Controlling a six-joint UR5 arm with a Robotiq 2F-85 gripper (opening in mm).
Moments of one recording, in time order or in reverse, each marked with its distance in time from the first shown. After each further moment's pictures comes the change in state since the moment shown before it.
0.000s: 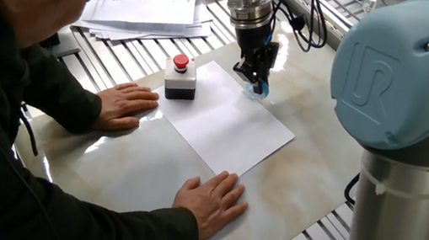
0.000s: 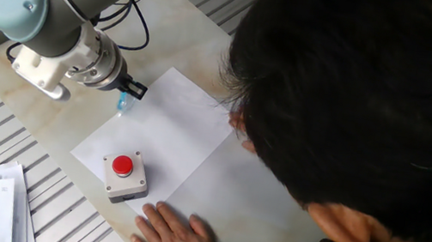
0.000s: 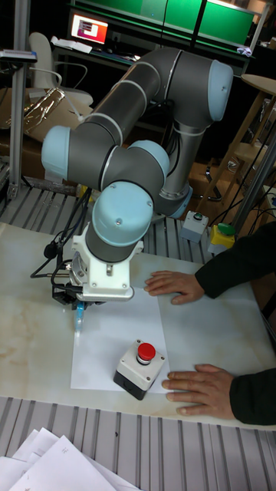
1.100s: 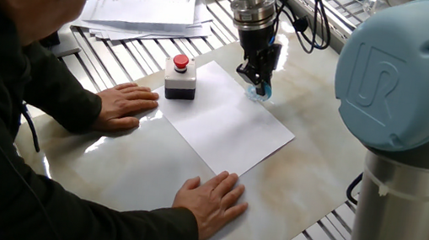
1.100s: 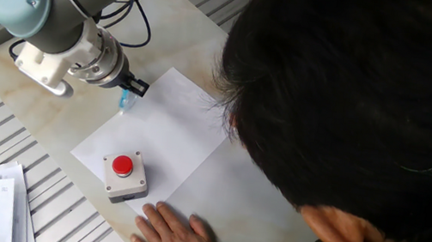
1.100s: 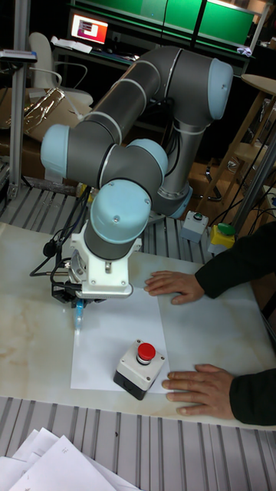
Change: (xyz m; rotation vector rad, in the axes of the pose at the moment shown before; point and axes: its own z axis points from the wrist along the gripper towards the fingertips) arm 0.006 -0.001 0.004 -0.005 -0.003 -0.015
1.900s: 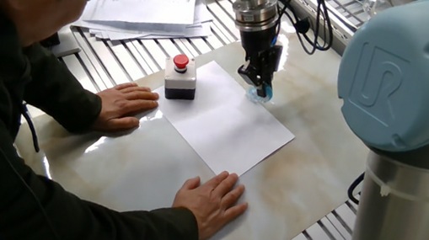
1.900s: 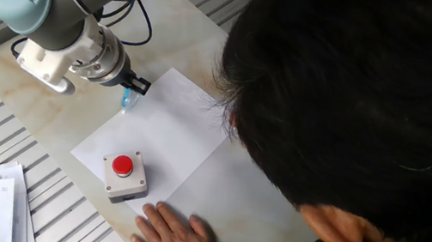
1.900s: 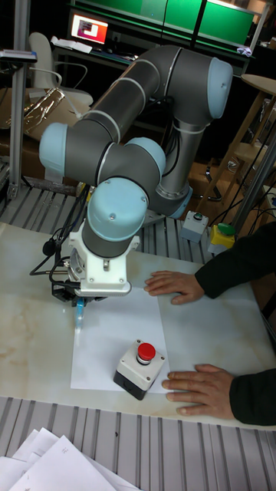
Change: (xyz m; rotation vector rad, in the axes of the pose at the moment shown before) arm 0.005 0.002 0.001 -0.016 0.005 -0.005
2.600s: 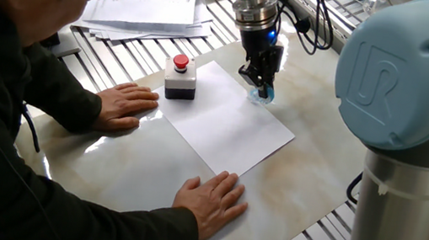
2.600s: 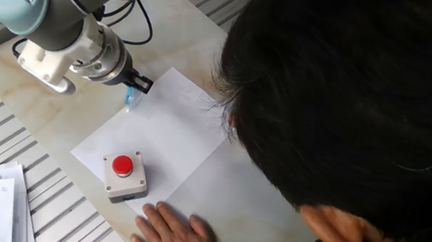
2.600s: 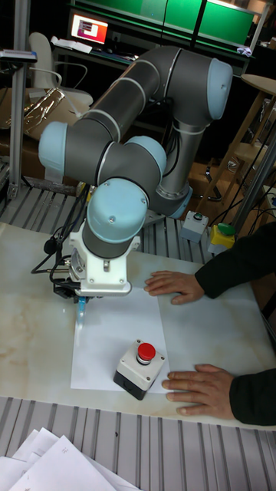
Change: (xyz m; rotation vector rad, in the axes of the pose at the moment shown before) arm 0.007 0.004 -0.007 -0.003 0.033 0.011
